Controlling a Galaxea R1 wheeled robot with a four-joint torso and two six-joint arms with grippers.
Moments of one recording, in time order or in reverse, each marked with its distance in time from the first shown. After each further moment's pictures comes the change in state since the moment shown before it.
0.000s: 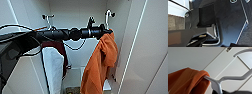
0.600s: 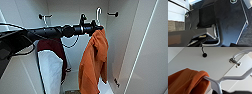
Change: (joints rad) left arm -0.025 -0.074 -0.038 -0.001 0.014 -0.001; right arm 0.003 0.000 0.000 0.000 -0.001 0.000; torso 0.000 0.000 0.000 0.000
